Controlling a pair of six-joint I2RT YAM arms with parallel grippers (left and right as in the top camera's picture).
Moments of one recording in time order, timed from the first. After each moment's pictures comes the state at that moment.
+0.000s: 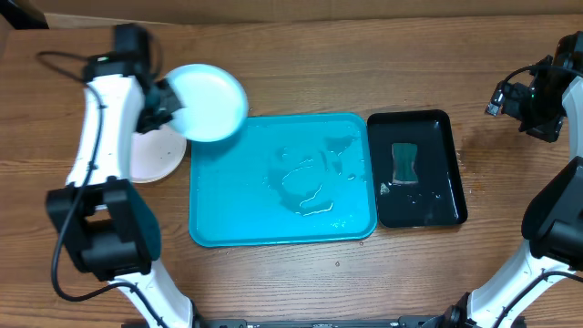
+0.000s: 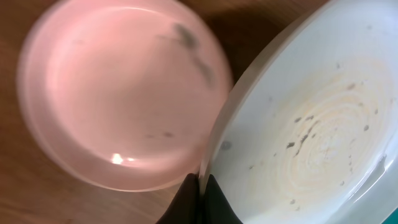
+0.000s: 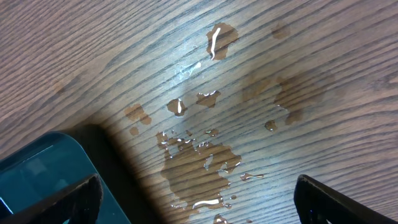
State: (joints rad) left arm 0.16 1.98 1.76 -1.12 -0.07 -0.44; right arm -0.38 2.05 1.77 -1.10 -0.12 0.10
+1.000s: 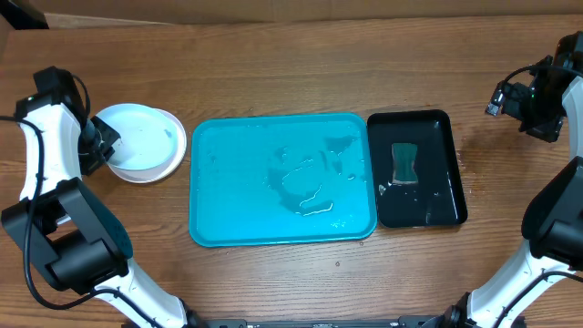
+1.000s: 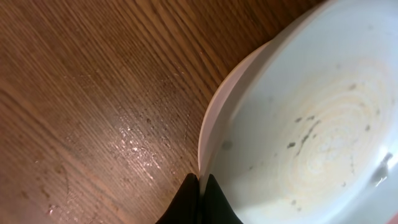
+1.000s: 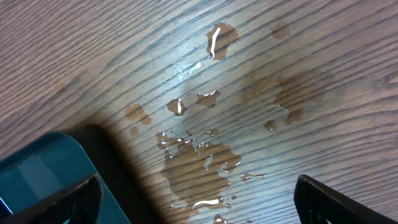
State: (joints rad) left arm 0.45 1.98 1.60 -1.06 -0.15 -0.50; right arm -0.38 2.05 1.77 -1.10 -0.12 0.10
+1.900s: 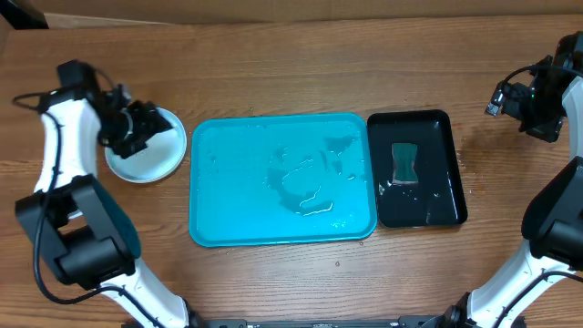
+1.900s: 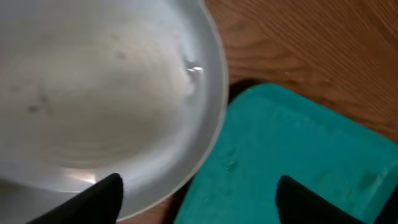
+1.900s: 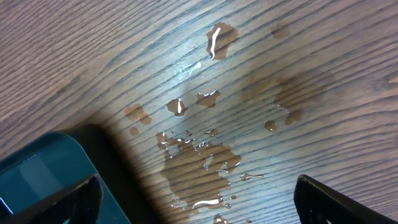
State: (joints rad) left arm 0.34 1.98 1.59 -1.01 0.38 -0.17; right arm -0.38 2.05 1.77 -1.10 -0.12 0.10
